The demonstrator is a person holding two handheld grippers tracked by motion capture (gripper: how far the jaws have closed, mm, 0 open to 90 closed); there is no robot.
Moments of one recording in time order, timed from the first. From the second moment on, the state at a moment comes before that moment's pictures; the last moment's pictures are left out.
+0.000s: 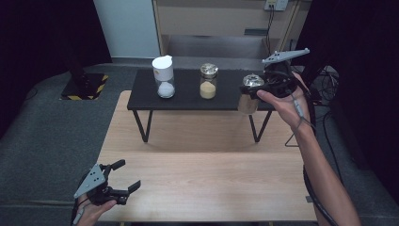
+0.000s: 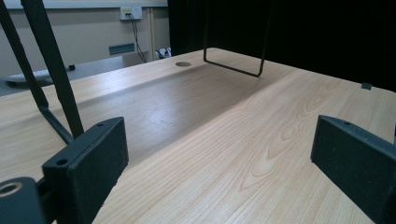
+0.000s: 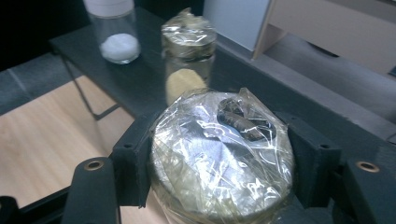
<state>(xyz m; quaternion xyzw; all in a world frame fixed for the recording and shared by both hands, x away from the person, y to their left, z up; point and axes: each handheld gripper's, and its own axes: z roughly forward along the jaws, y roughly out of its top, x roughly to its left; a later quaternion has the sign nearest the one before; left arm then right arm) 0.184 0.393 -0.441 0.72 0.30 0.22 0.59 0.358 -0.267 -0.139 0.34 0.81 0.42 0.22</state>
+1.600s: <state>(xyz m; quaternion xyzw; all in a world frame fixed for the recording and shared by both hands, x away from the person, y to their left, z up) 0.183 0.395 -0.443 0.71 0.30 0.21 0.60 0.423 -0.250 -0.156 0.42 0.76 0.41 0.27</state>
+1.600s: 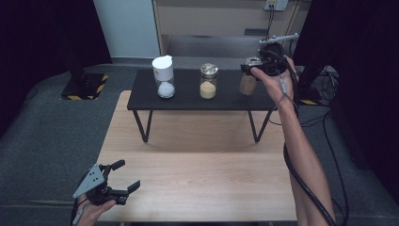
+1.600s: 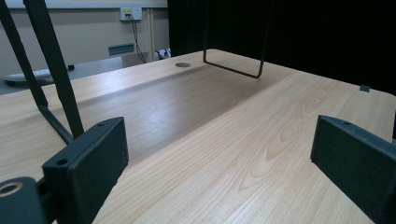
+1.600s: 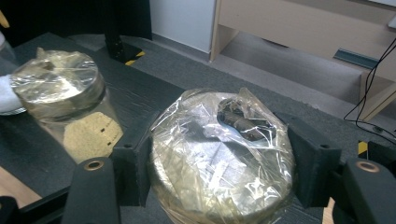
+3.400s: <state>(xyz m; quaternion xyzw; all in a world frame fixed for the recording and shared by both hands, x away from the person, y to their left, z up) 0.183 0.395 -0.442 0.71 0.30 0.21 0.60 0.427 -0.252 -0.188 0.43 0.74 0.43 0.27</state>
